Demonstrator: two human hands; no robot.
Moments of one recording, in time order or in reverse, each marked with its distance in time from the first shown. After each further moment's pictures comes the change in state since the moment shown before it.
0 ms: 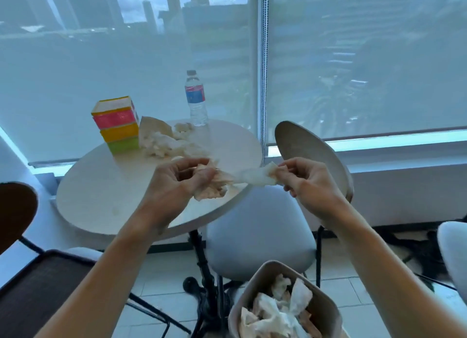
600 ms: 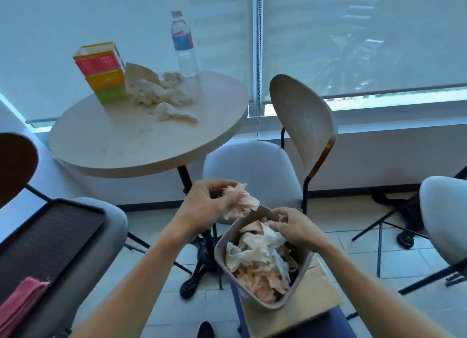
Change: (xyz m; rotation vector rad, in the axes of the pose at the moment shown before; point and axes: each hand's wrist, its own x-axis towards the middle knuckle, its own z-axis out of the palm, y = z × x) left_hand -0.084 -0.086 0.069 0.134 -0.191 -0.260; right_hand -0.098 0.163 -0.014 -0.494 -0.380 0.461
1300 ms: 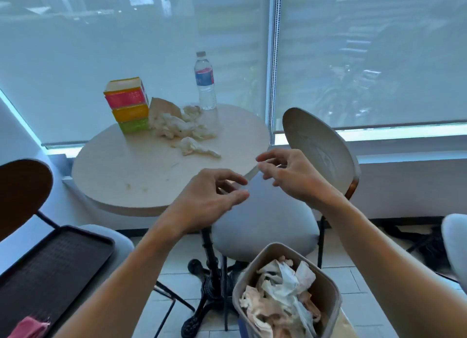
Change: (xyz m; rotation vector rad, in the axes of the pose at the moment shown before) left_hand 0.023 0.067 -0.066 0.336 -0.064 0.193; right_hand 0.001 -0.180 -0.068 0.191 0.236 -0.456
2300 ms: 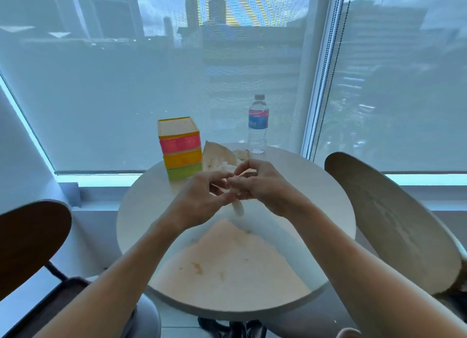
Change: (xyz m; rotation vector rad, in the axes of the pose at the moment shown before) left_hand 0.104 -0.104 -0.175 0.052 0.222 0.195; right_hand 0.170 -0.100 0.153 0.295 -0.159 0.042
